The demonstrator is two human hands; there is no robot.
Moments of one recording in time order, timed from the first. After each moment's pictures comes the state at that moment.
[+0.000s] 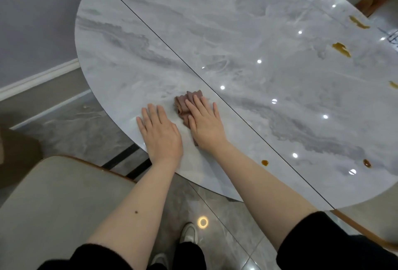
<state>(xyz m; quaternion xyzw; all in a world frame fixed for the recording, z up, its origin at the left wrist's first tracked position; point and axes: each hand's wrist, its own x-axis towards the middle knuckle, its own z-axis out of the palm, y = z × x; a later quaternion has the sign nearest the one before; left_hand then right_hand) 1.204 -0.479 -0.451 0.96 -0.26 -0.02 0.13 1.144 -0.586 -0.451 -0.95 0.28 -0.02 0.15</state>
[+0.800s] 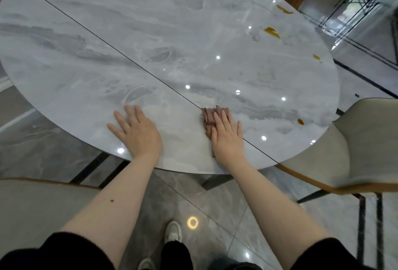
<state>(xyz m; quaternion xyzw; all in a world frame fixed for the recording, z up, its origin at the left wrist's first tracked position) 1.142 -0.504 -0.453 0.95 -0.29 -0.07 0.14 0.958 -0.599 -0.449 -0.86 0.50 -0.03 0.07</state>
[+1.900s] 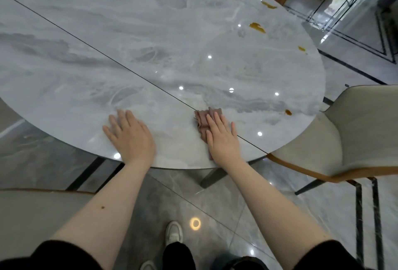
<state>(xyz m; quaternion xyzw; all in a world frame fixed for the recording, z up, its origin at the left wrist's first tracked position) 1.125 -0.497 -0.455 0.93 -0.31 -0.04 0.18 0.932 -0.593 -0.452 -0.87 0.48 -0.05 0.10</state>
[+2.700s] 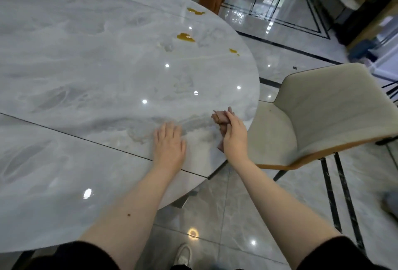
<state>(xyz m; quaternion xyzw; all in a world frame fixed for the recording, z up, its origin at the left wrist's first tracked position) 0.948 -0.661 -0.427 0.74 -0.65 -0.12 0.12 0.781 -0.715 -0.400 -0.61 0.60 -0.41 0.31</state>
